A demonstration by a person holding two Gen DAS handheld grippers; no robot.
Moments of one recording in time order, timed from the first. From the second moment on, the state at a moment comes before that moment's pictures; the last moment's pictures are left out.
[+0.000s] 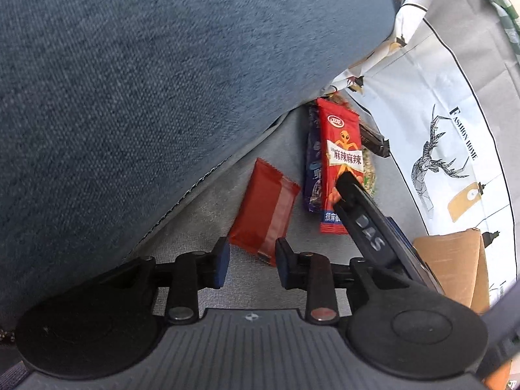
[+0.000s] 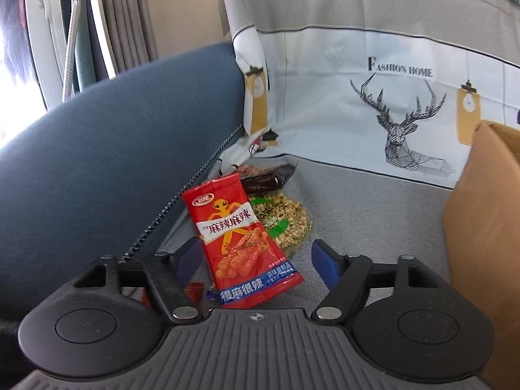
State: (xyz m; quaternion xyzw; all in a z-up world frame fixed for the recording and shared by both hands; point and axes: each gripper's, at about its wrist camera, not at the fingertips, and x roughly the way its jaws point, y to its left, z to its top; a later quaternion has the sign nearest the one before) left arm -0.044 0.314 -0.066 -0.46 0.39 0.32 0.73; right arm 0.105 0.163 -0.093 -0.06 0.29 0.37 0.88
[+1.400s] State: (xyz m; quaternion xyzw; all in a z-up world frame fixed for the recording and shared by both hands) left arm -0.018 0.304 -0.063 -0.39 0.41 0.31 0.77; right arm 0.024 0.073 -0.101 -0.11 0.32 0.42 0.84
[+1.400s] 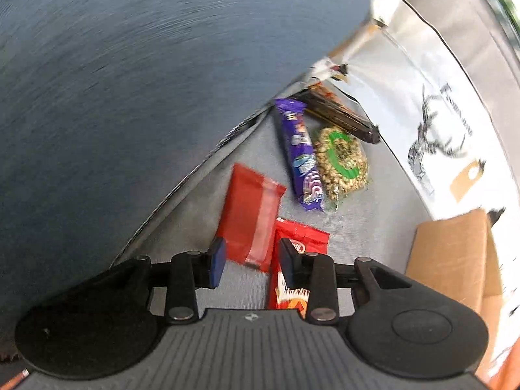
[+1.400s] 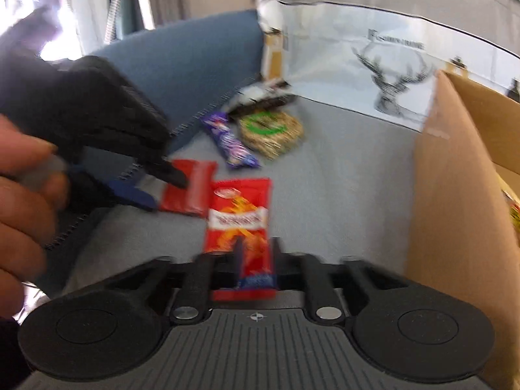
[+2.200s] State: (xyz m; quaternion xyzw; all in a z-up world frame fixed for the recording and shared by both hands) left arm 0.044 0.275 -0.085 -0.22 0.49 0.34 0.77; right arm 0.049 0.098 -0.127 -0.14 0.36 0.36 0.85
